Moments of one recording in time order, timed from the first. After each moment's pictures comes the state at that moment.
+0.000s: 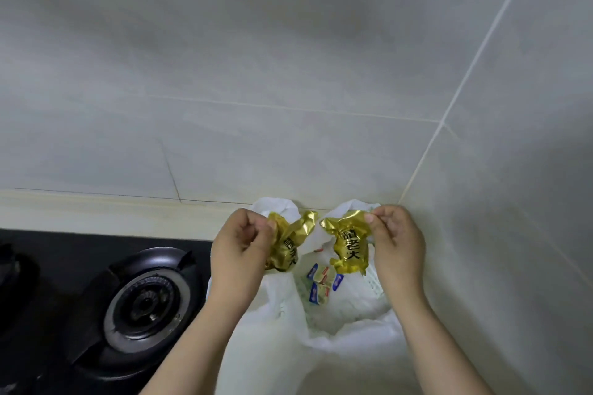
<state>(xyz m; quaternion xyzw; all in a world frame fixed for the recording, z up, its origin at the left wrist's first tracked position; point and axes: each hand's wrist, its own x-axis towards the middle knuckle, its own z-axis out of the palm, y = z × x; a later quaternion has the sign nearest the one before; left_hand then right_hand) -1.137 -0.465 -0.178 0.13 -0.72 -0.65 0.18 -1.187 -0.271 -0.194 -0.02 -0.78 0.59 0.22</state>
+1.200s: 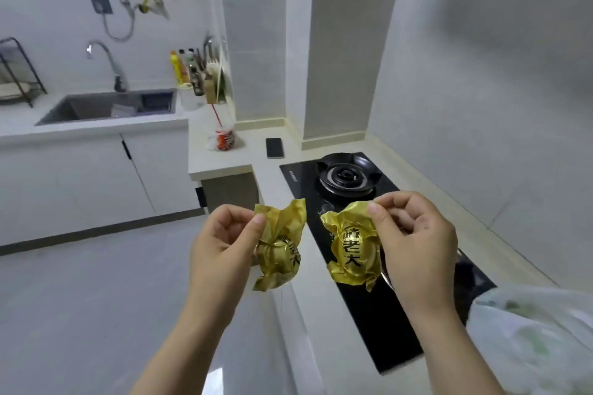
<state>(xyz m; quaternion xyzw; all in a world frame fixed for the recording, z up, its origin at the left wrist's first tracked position) -0.742 -0.517 -0.133 0.45 -0.50 -0.46 0.58 -0.934 -0.474 -0.115 0.47 -0.61 0.62 -0.12</state>
